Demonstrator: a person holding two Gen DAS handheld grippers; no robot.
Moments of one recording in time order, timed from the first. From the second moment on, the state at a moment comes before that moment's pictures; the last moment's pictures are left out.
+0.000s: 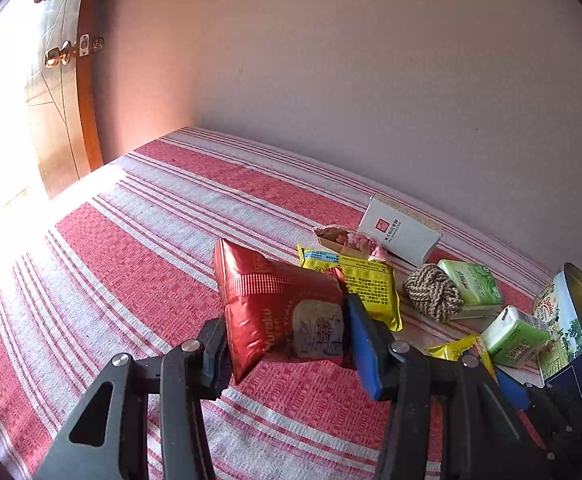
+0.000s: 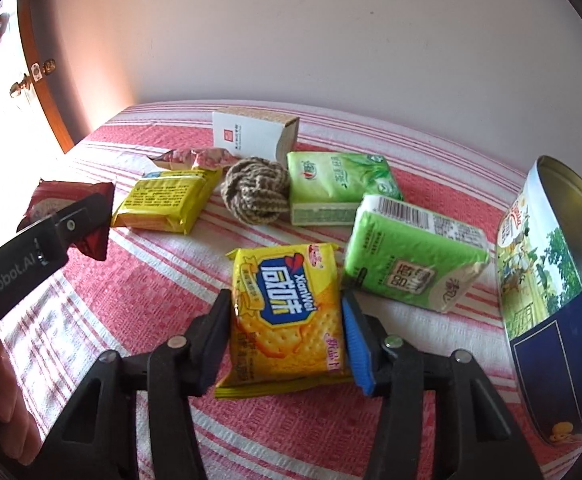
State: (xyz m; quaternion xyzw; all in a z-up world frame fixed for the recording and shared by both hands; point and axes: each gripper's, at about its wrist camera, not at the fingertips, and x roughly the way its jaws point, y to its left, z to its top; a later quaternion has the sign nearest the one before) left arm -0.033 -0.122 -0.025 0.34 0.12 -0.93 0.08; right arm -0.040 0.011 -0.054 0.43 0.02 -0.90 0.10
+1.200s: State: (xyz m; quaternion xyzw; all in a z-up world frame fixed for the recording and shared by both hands) left arm -0.007 -0.038 -0.012 0.27 0.04 -0.96 0.06; right arm 0.055 0.099 0.034 0.18 -0.02 -0.98 0.07
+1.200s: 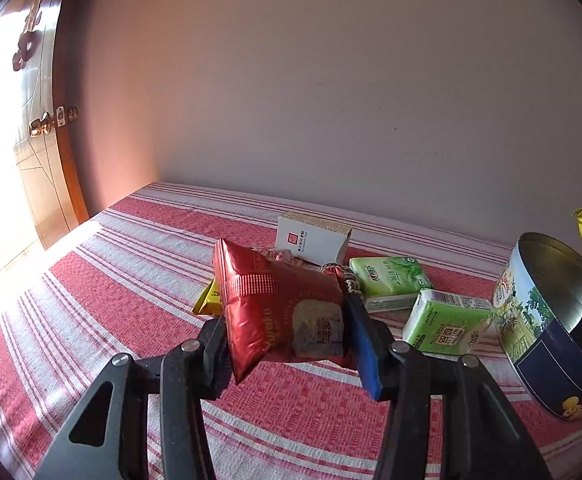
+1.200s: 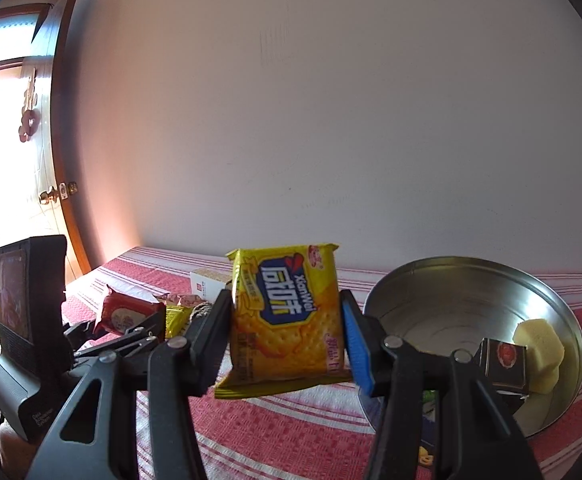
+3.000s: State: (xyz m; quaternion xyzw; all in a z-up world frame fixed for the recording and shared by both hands) left arm -0.038 0.183 0.001 0.28 -0.03 -0.95 -0.12; right arm 0.036 0.331 0.005 0.22 -0.05 -0.96 -0.15
